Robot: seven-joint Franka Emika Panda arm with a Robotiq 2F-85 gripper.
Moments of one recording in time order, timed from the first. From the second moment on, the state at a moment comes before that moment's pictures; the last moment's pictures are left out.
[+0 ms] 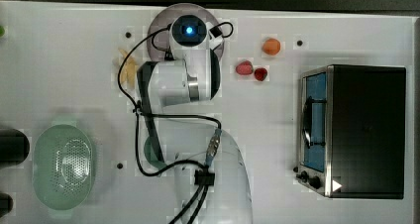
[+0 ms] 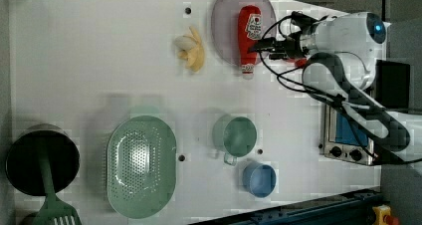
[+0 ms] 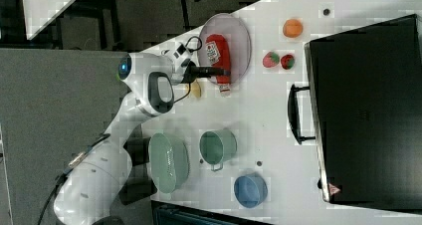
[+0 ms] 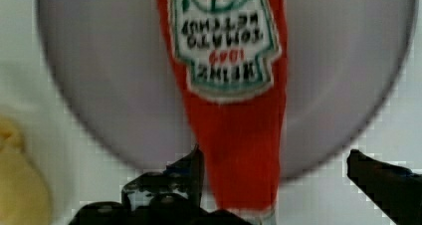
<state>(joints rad) -0.05 0.69 0.17 -1.74 -0.10 0.84 -0.52</state>
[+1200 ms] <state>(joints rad) -0.03 0.82 0.17 -1.64 -0.17 1.00 -0.54</state>
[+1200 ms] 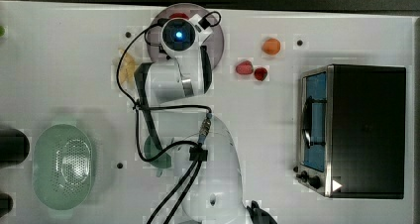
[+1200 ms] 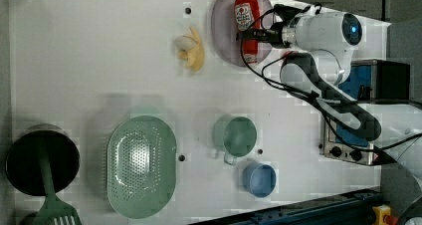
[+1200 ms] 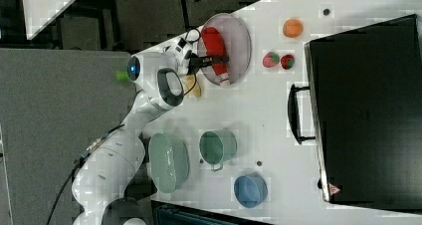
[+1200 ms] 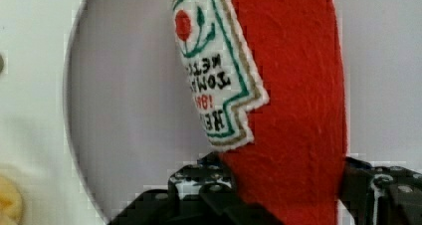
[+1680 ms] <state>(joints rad) -0.03 0.77 0.18 -1.59 -0.15 0.81 -0.54</state>
